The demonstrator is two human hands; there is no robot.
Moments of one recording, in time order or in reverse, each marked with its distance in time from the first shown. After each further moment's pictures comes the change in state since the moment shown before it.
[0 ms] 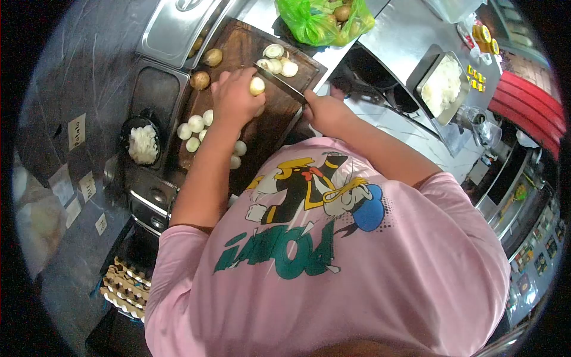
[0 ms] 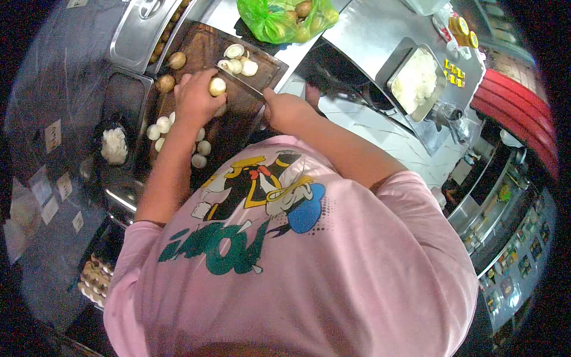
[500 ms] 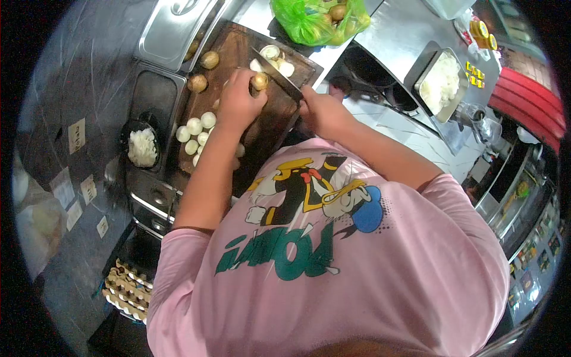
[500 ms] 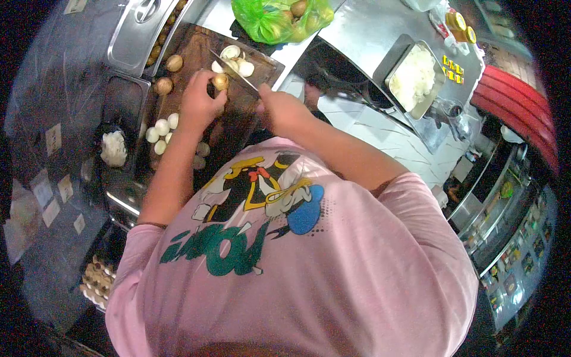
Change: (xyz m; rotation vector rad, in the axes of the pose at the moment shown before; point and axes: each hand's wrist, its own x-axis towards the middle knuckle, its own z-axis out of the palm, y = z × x) left_hand 0.000 0.001 0.018 -0.343 0.068 0.032; right_hand -0.010 -0.005 0.001 0.148 0.189 -0.089
